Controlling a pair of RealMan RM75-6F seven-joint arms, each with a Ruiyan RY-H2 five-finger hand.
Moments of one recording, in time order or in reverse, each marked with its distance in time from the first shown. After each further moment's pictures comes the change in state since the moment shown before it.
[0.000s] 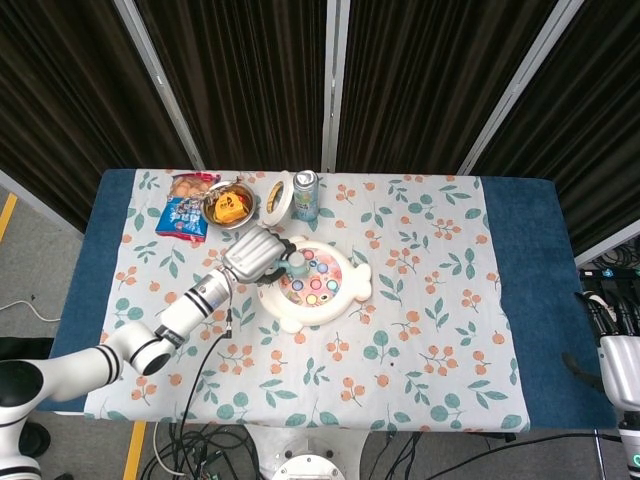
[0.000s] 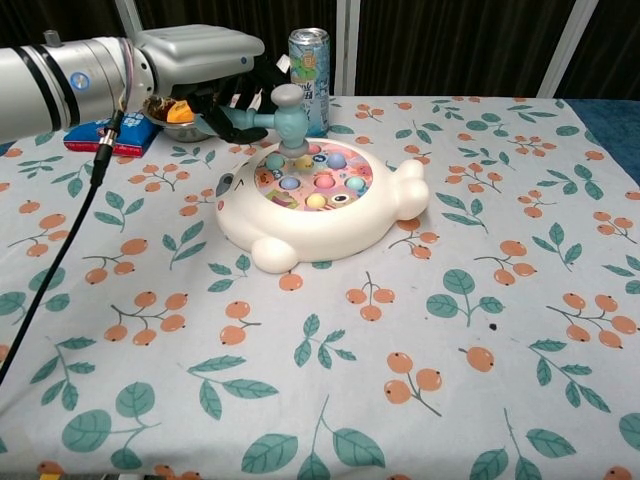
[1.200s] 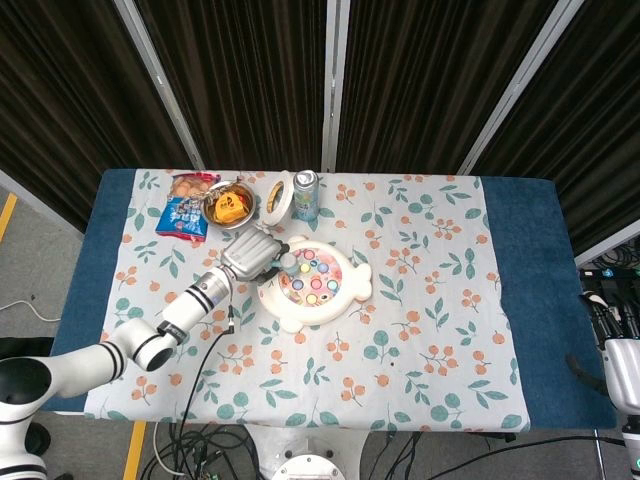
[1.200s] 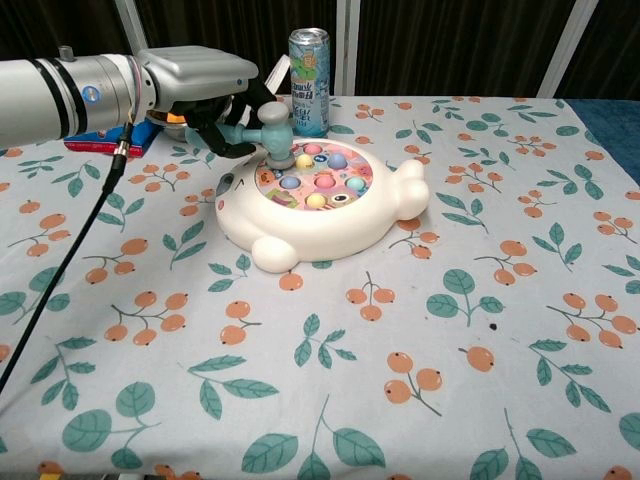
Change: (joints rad) left arm -0.021 -0.012 0.019 0.035 -0.071 -0.076 0.043; right arm -0.016 -0.001 0.000 0.006 -0.002 0.015 0.008
